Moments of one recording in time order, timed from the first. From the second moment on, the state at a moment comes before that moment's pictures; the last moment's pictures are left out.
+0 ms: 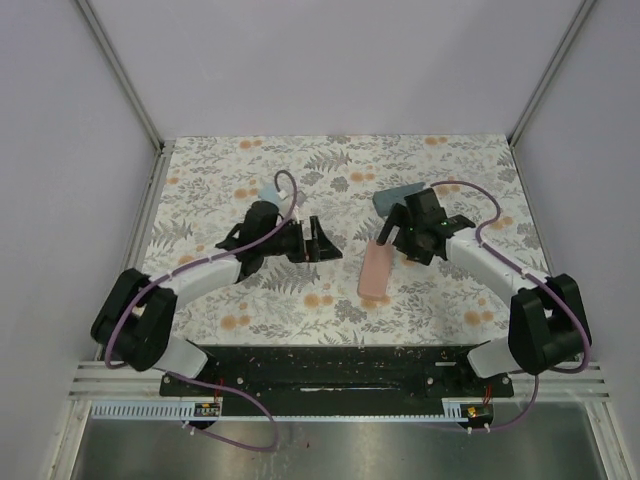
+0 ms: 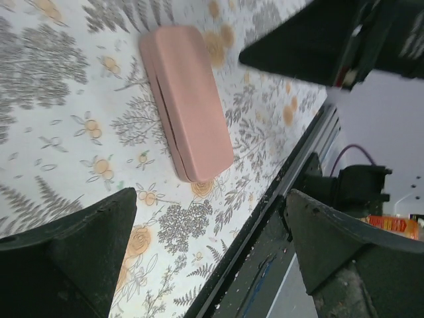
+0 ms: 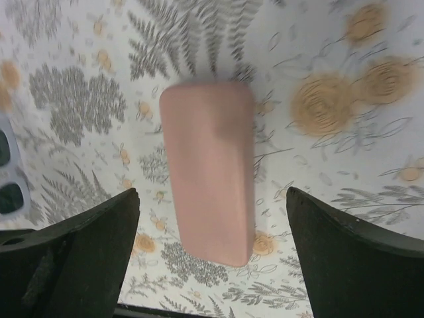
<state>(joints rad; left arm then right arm) -0.59 1.52 0.81 0.15 0.58 -0.64 0.36 1.41 0.95 -0.47 0.04 0.81</state>
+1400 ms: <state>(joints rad) -0.36 1.14 0.52 0.21 0.58 -0.70 0.66 1.72 1.14 -0.63 0.19 0.76</state>
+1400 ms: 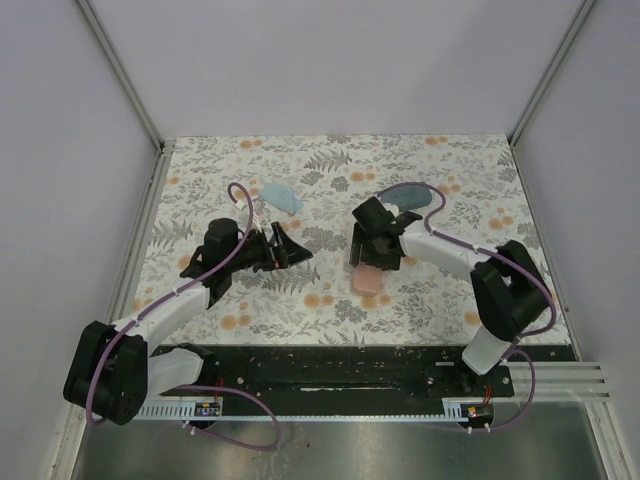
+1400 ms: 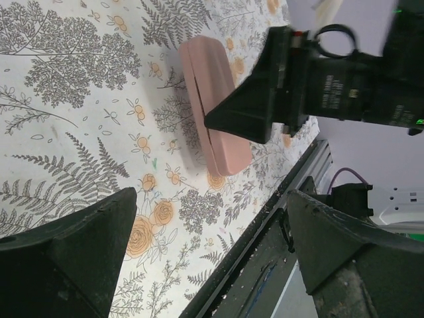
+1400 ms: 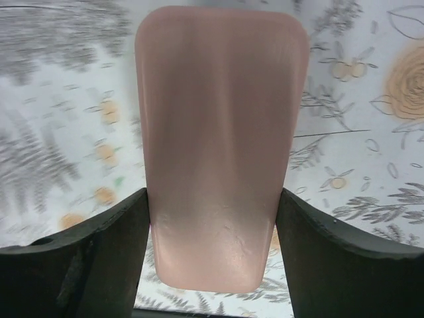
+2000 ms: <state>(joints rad) -0.28 1.33 0.40 1.15 0.87 -1.43 0.52 1.31 1.03 0.05 -0.49 0.83</state>
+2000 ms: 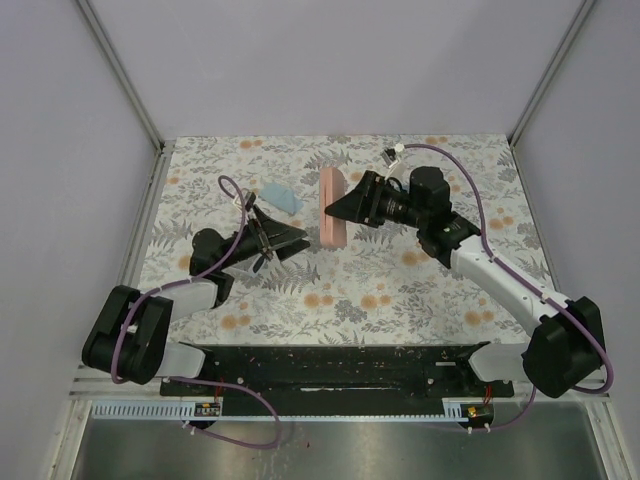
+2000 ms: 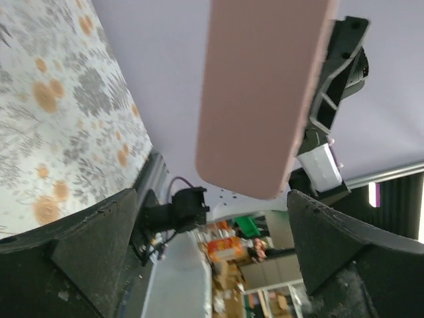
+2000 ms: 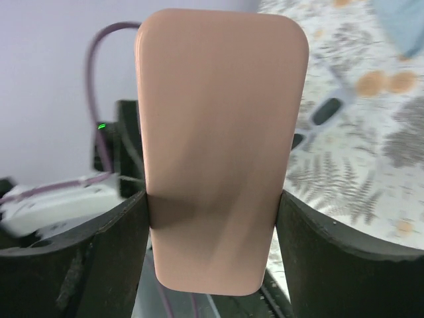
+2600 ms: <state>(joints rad) -0.39 1.37 0.49 1.27 0.82 -1.58 0.52 1.32 0.95 0.39 -0.75 1.09</state>
